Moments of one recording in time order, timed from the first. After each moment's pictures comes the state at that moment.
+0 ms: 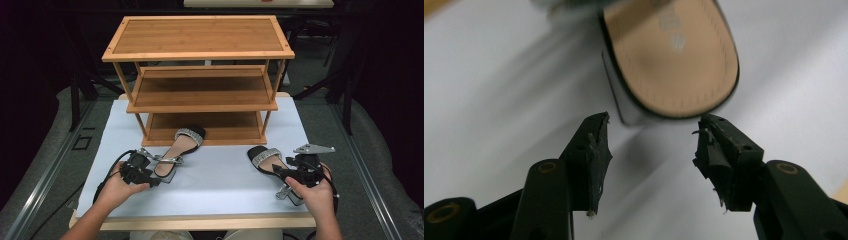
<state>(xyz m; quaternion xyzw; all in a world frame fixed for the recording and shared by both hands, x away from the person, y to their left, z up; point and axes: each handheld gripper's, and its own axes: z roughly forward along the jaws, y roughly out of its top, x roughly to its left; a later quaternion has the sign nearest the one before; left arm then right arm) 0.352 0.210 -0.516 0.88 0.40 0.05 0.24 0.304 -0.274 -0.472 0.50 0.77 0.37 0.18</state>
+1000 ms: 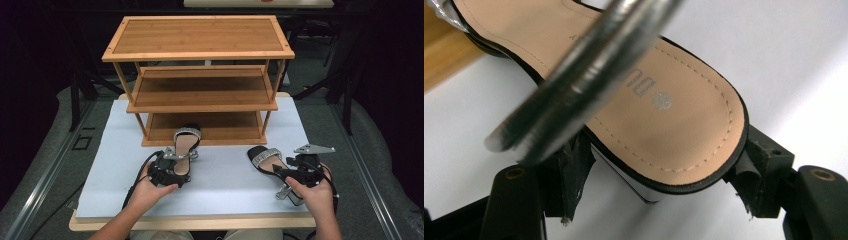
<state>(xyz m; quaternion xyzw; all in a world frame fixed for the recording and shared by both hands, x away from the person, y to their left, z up) 0.352 0.139 -0.521 0.87 0.38 0.10 0.31 0.305 -0.276 -0.475 0.50 0.76 0.37 0.18</state>
